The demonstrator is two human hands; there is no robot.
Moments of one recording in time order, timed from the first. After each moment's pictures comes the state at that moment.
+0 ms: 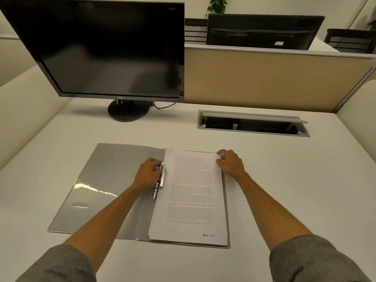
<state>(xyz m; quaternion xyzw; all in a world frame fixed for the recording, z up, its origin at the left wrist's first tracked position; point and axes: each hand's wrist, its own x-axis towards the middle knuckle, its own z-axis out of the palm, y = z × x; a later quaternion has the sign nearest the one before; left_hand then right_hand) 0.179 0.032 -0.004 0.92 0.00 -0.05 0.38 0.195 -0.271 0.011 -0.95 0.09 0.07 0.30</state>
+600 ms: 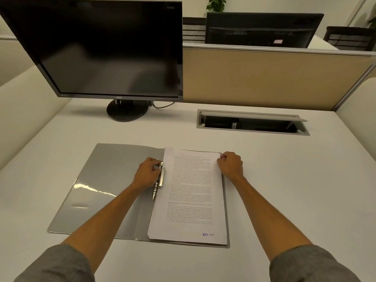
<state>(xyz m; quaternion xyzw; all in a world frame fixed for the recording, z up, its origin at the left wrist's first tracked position) 0.177 0.031 -0.003 0.92 0.01 -0.06 0.38 0.188 -0.264 0.004 -0.91 0.18 -0.02 0.37</state>
